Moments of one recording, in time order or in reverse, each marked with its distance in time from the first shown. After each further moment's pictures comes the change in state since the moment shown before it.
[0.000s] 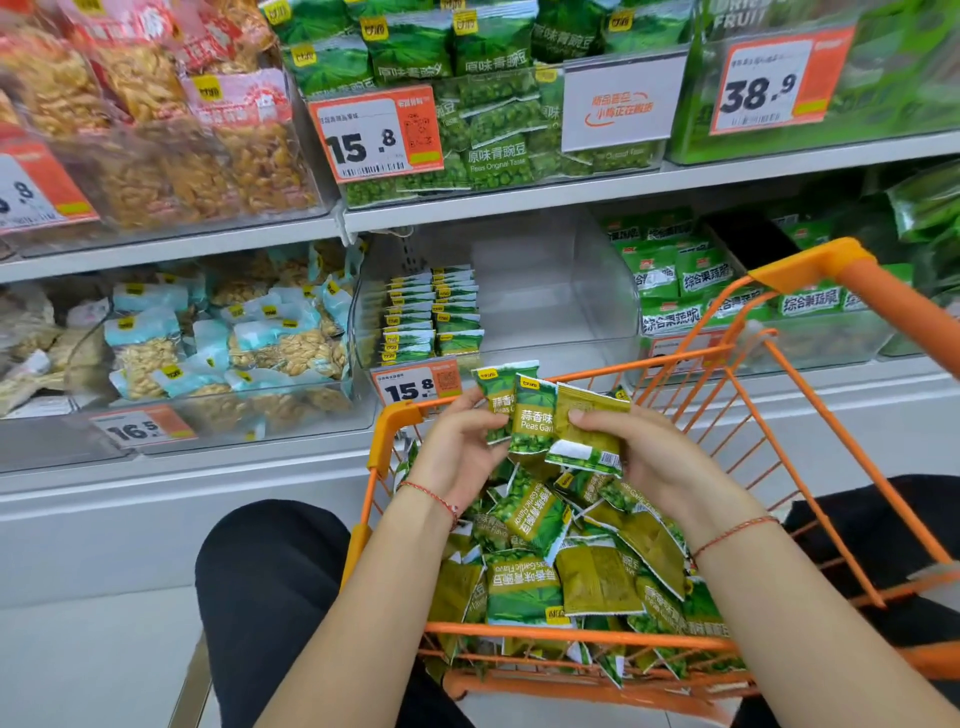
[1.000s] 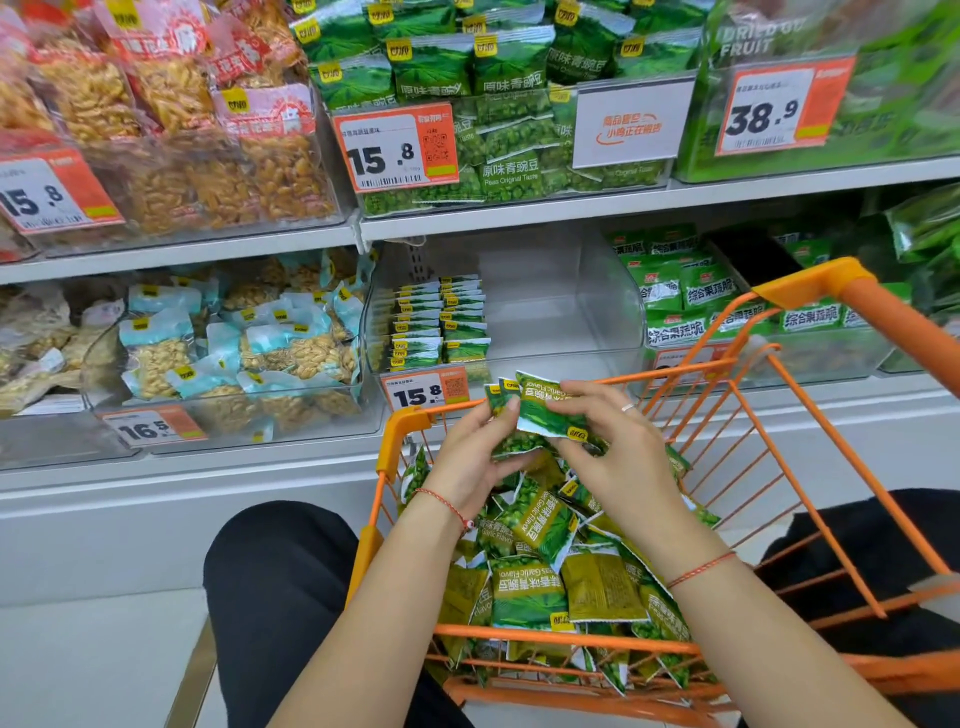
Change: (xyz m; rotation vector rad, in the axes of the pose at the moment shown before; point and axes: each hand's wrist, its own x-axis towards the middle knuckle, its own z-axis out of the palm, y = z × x) left_hand -0.012 -0.004 0.001 0.310 -0.015 0.051; right_hand -0.013 0.022 0.025 -0.755 0.218 -0.942
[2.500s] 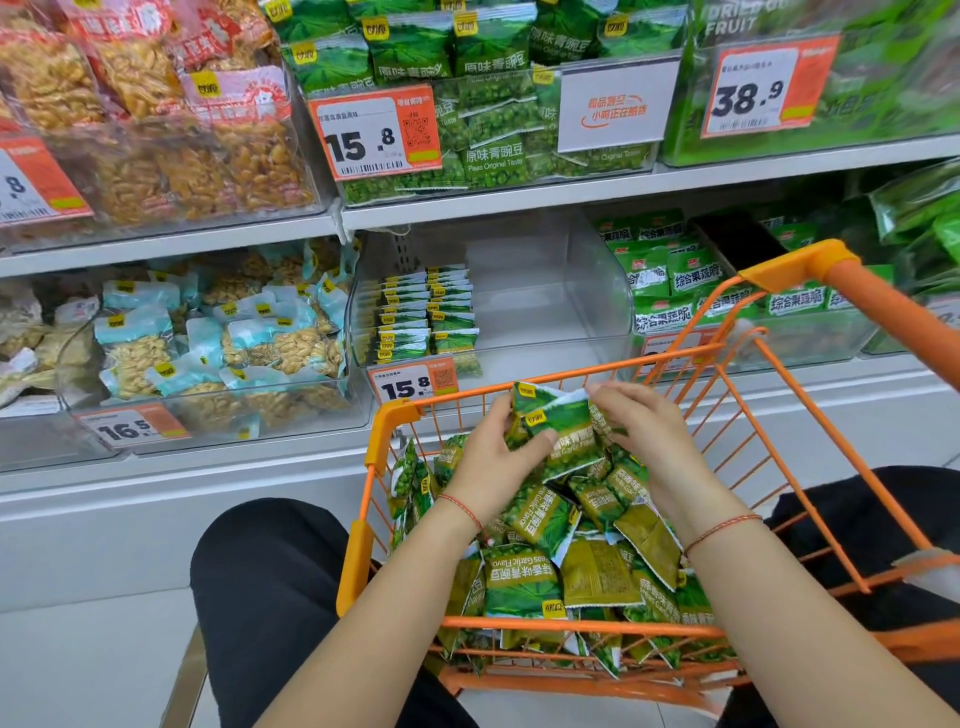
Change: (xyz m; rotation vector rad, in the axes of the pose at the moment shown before) left_hand -0.001 -0.021 0.013 0.642 0.010 0.180; right_hand 0.015 0.010 -0.020 0.508 0.086 0.785
